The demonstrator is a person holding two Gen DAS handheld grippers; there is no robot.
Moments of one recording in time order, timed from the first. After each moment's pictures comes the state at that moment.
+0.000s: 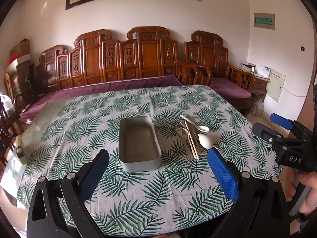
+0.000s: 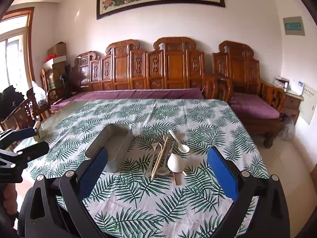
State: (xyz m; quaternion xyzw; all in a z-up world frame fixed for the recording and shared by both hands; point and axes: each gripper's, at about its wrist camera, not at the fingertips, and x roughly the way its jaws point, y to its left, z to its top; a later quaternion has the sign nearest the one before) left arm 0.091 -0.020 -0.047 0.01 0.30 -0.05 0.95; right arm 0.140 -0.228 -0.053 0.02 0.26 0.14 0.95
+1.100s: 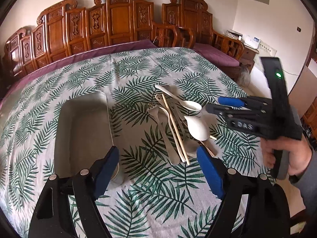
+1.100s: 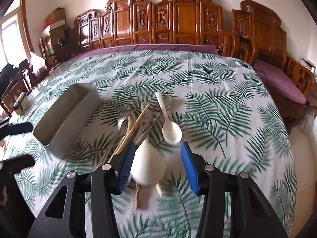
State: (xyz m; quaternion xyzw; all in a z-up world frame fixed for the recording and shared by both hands) left arm 0.234 -0.075 -0.145 0.02 0.42 -0.14 0.90; right arm 0.344 -0.246 -0.190 -0.03 0.41 0.19 0.89
